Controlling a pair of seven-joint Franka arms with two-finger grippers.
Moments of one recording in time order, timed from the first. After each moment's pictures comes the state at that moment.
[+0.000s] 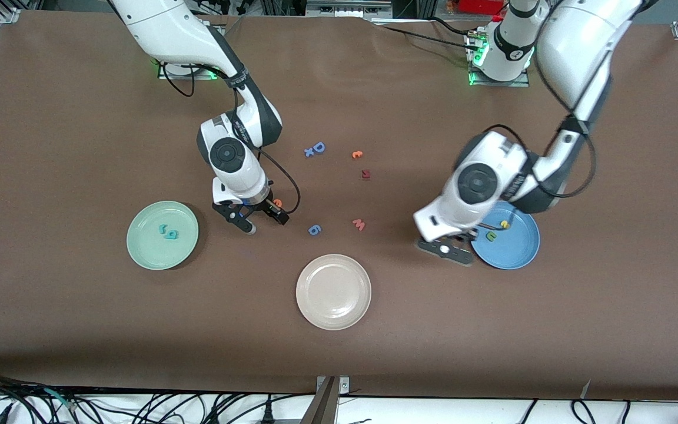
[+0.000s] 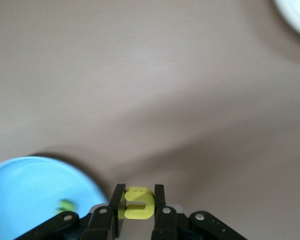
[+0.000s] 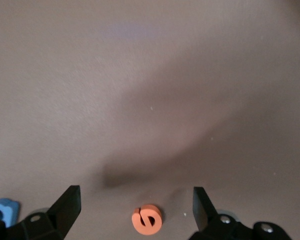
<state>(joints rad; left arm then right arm) 0.02 0.61 -0.44 -1.62 0.35 2.09 -0.16 0.59 0.59 -0.05 -1.92 0.08 2.53 1.12</state>
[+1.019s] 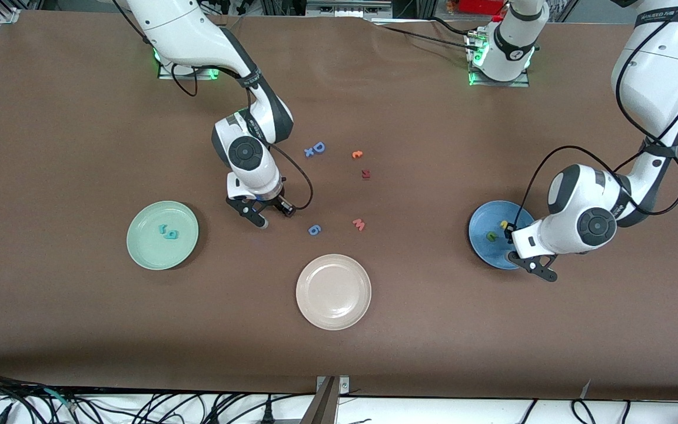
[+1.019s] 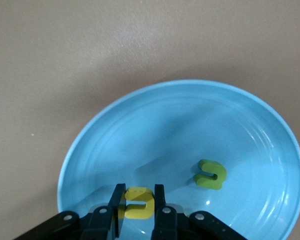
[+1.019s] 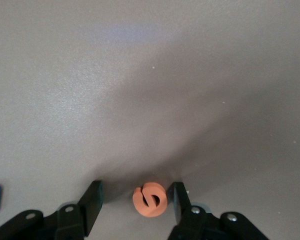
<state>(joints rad) 0.34 0.69 -0.44 -1.76 0.35 2.21 0.21 0.63 0.61 -0.05 -1.91 0.08 2.53 1.17</state>
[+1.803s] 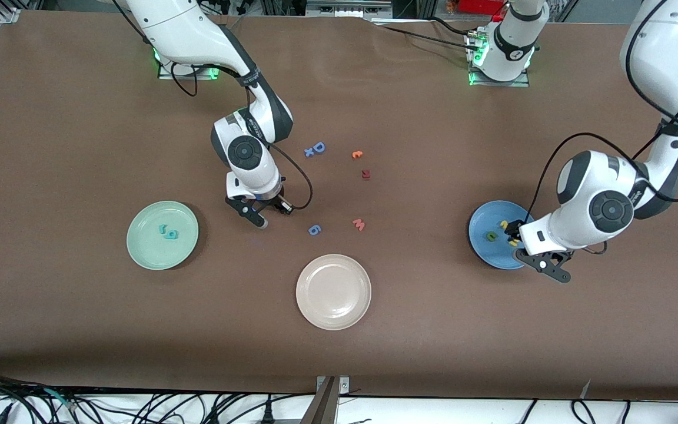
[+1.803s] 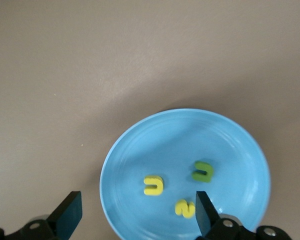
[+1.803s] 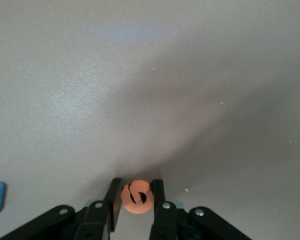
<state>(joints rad) 0.35 0.56 -0.49 -1.74 0.37 2.14 0.21 0.63 0.61 -0.05 -1.90 0.08 2.52 1.17</state>
